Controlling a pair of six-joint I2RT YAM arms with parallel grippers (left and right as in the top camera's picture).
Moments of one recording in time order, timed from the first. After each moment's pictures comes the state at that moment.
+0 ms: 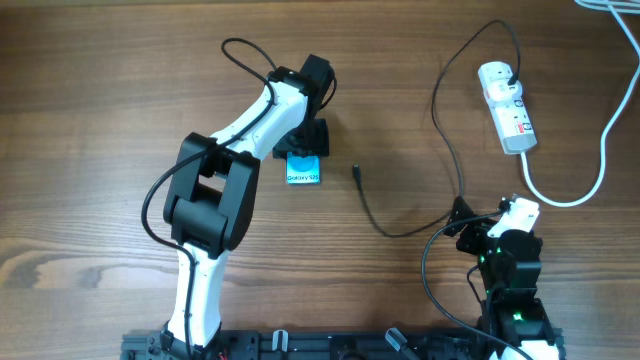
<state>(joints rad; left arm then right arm) -0.45 2.24 1.70 -1.04 0.00 -0.47 0.00 0.51 0.01 -0.03 0.08 0.34</state>
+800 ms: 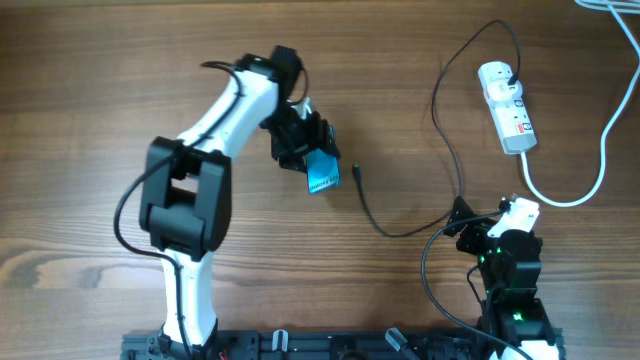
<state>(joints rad) -0.32 2.17 1.70 -1.19 0.63 -0.47 0.00 0.51 0.01 -0.03 0.08 0.34</state>
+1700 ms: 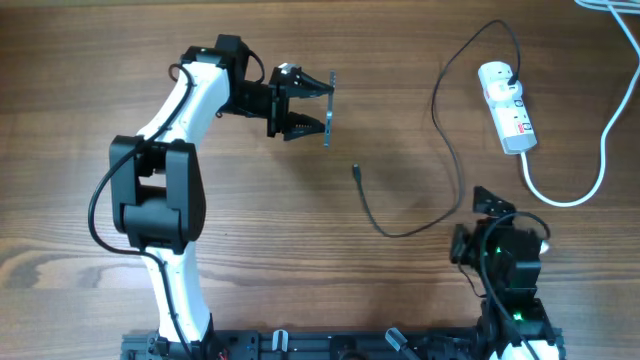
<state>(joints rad) -0.15 2.17 1.70 -1.16 1.52 -0.47 0.00 0.51 0.01 -0.04 -0.05 1.80</state>
